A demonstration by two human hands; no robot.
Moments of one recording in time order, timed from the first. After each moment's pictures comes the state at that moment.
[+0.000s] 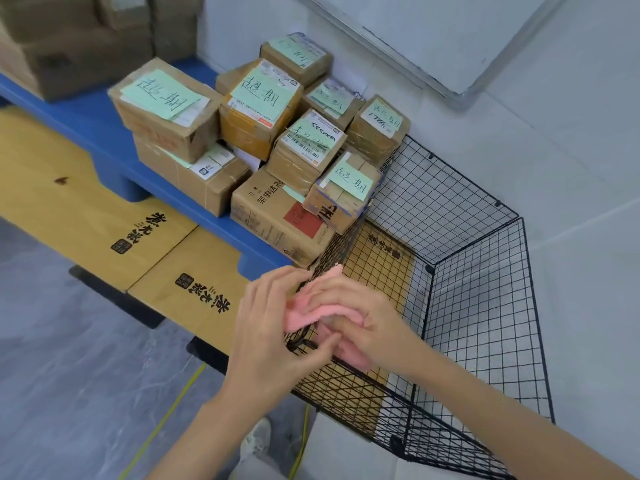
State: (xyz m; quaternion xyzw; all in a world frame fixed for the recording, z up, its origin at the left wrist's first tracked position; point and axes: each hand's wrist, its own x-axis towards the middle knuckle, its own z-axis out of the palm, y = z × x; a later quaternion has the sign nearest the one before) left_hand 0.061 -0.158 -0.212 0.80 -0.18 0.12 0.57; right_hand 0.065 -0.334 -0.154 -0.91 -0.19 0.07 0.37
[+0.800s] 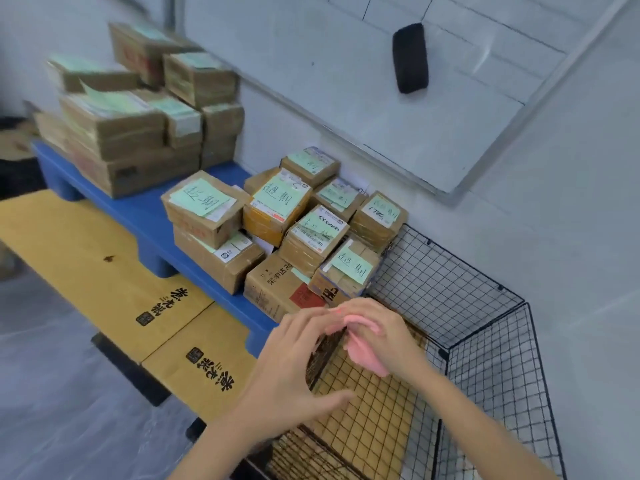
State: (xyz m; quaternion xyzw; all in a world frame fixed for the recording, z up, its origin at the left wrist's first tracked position) left_hand 0.106 -0.170 -0.174 0.82 -0.30 0.09 0.48; right_hand 0.148 -0.388 -0.150 -0.93 -0.13 0.01 0.35
